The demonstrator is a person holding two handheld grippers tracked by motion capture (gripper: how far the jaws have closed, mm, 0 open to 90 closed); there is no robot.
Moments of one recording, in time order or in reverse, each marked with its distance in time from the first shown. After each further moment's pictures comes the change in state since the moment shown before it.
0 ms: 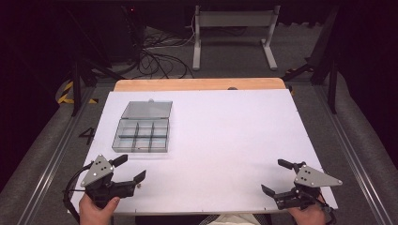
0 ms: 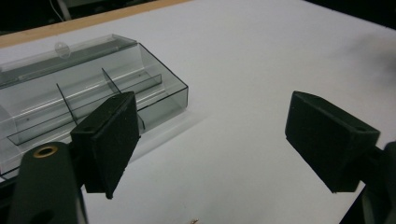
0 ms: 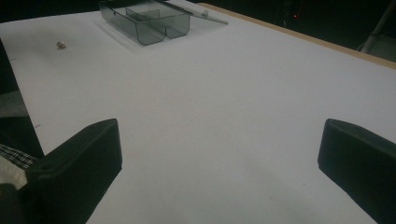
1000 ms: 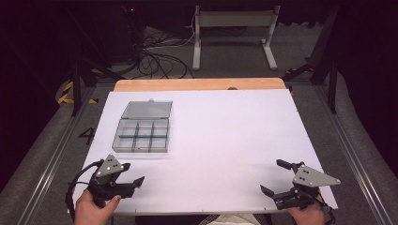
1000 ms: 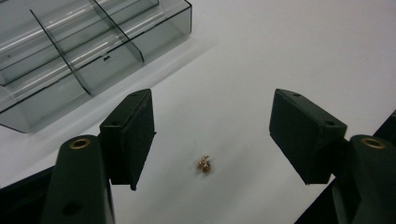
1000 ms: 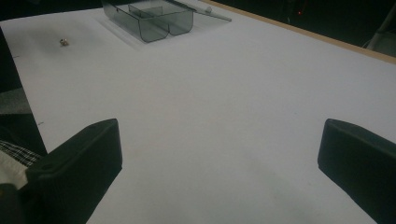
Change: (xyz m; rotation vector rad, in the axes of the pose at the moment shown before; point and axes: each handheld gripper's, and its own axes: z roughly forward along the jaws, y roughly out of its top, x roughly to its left) left arm 0.005 0.000 0.013 0.311 -0.003 0.031; right arm 0.000 0.000 0.002 0.011 0.010 0.000
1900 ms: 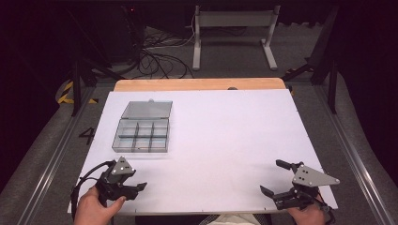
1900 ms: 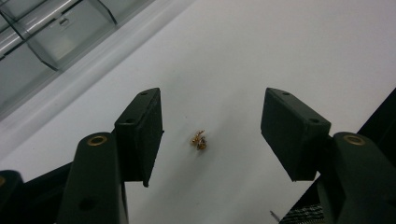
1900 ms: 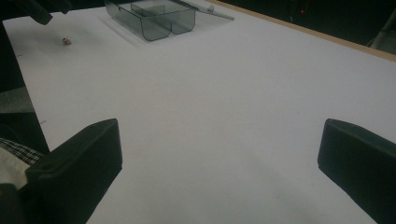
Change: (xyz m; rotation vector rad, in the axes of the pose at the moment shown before) left arm -0.002 0.002 0.020 0.175 -0.030 0.067; right arm 0.000 0.000 0.001 0.004 0.010 0.004
